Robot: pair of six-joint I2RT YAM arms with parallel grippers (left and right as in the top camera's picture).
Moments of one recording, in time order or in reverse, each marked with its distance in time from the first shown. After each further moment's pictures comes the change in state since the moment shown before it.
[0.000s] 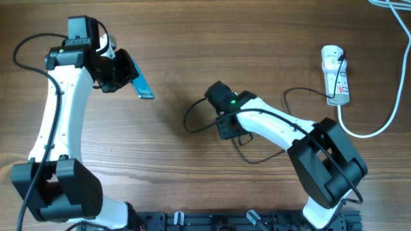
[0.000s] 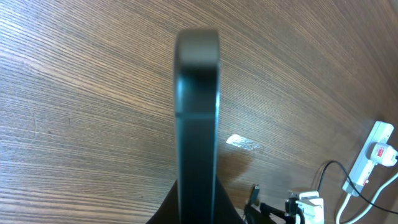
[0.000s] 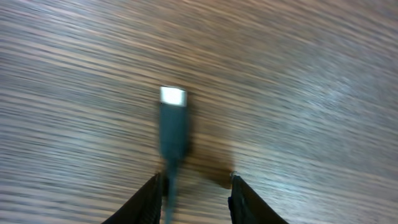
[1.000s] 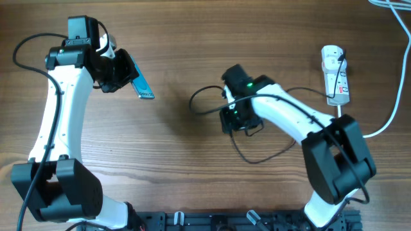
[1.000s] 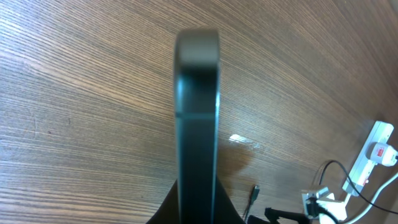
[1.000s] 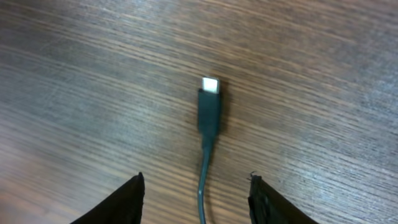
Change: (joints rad) left arm 0.000 0.000 0.000 0.000 0.000 0.000; right arm -0.107 -0.016 0.074 -0.081 -0.284 -0.090
